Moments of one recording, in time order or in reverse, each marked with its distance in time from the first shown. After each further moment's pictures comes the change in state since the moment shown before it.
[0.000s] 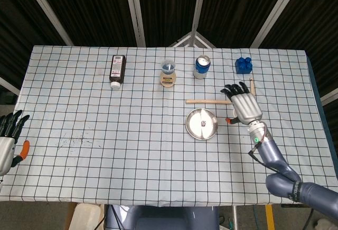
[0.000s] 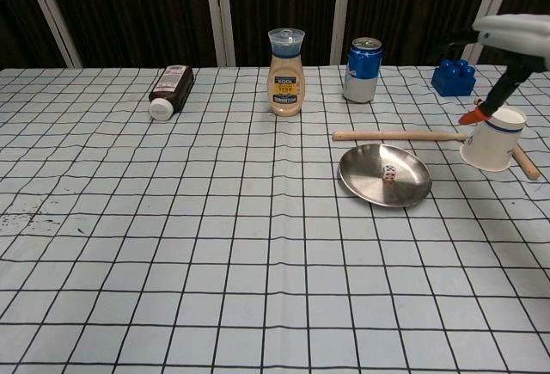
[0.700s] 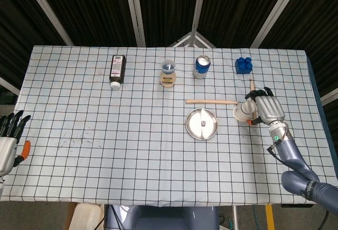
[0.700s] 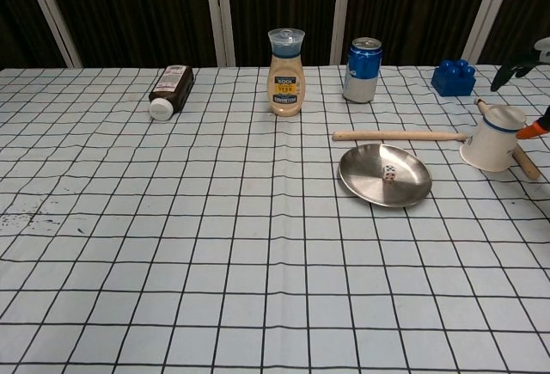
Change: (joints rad) left arm -0.002 -0.015 -0.005 -0.005 -0.018 -0.007 0.048; right arm -0.023 -0.004 -0.038 0.186 0.032 -0.112 0.150
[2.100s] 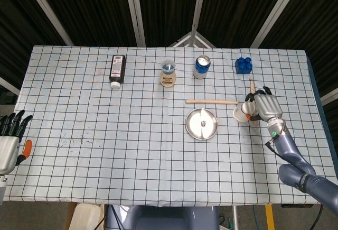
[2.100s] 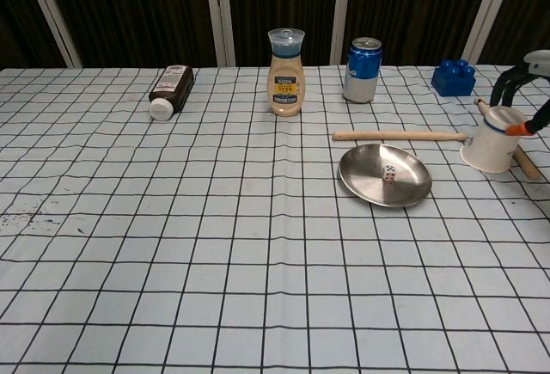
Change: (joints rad) left arm -0.008 -0.018 -0.006 -0.002 -0.022 -0.016 0.051; right arm 0.039 -0.074 -0.020 0.167 -0.027 -0.075 0.078
